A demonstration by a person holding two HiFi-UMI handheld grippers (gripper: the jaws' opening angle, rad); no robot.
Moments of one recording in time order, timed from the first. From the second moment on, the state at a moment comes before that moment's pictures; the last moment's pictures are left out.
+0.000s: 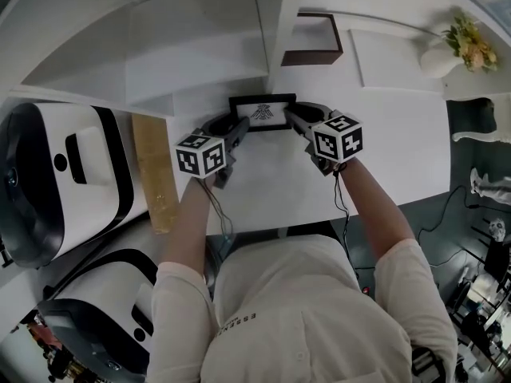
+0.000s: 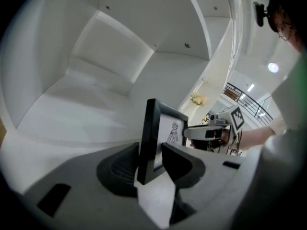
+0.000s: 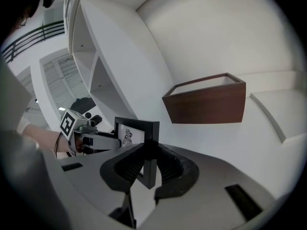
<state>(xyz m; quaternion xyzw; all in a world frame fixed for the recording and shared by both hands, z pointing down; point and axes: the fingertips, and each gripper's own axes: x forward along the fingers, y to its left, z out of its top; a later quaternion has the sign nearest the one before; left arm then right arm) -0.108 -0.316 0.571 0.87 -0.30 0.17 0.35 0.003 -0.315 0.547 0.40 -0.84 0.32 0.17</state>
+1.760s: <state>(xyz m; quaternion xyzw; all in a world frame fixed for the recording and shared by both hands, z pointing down) -0.142 -0.353 0.574 0.85 -0.35 0.25 0.32 -0.025 -0.342 0.545 0.45 -0.84 0.24 0.18</state>
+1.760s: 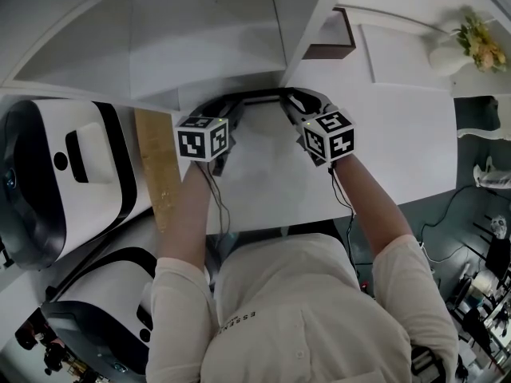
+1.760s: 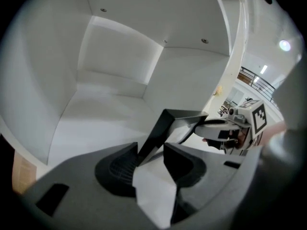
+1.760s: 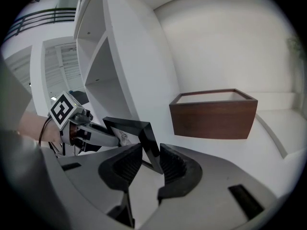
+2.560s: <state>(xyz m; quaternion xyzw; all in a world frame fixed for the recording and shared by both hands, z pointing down) -0.154 -0.333 0.566 0.84 -0.37 0.21 0.34 -0.018 -0.328 0.547 0.48 -0.82 0.27 0.18</state>
